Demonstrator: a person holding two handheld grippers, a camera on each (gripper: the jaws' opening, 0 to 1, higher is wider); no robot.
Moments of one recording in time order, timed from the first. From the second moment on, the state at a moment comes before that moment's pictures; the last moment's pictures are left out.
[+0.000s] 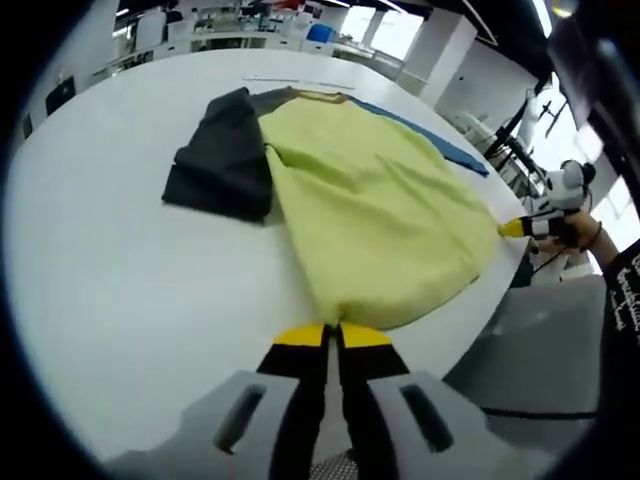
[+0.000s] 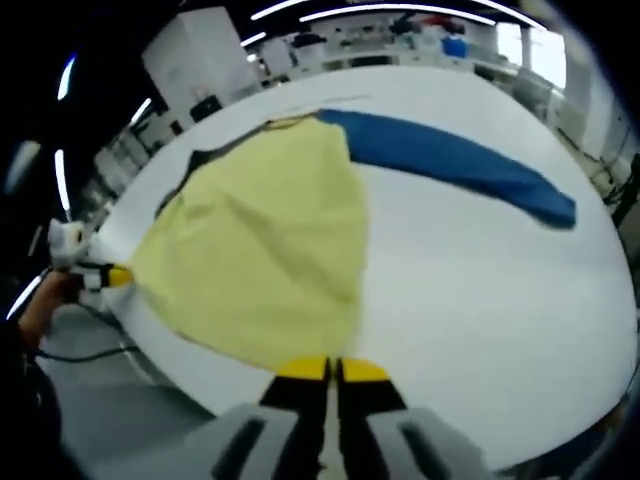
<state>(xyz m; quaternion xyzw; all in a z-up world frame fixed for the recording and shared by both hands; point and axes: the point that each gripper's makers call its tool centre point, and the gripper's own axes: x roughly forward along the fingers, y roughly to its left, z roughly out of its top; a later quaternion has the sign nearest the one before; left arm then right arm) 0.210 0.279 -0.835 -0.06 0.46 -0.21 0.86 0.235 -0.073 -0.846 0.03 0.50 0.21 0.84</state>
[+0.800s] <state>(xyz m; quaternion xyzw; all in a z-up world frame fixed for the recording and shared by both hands) 0.174 0.281 -0.840 -0.10 0.54 -0.15 0.82 0.227 -0.080 -0.844 0.01 0.52 0.21 0.83</state>
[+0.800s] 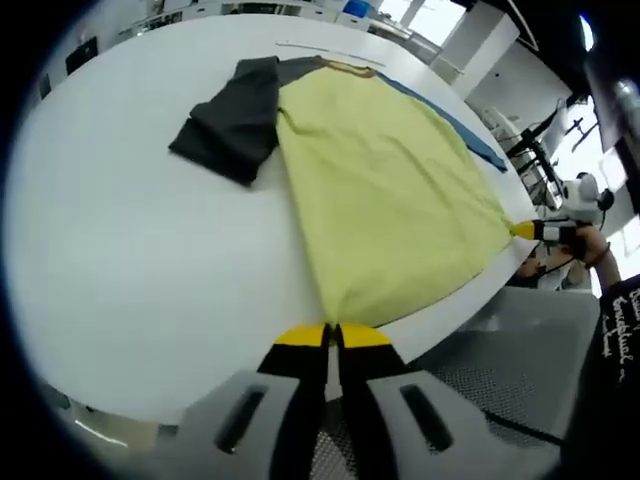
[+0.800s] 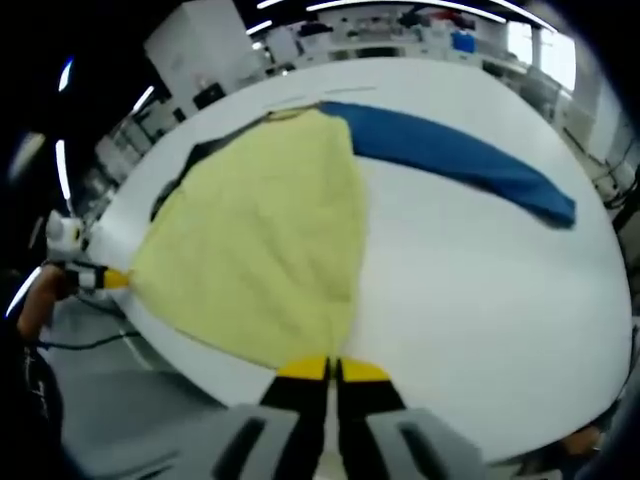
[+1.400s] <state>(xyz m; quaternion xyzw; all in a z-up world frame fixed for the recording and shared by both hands) 0.187 0.287 -0.824 -0.02 0.47 -0.16 0.87 0.236 -0.079 -0.835 0.02 0.49 0.22 0.85</state>
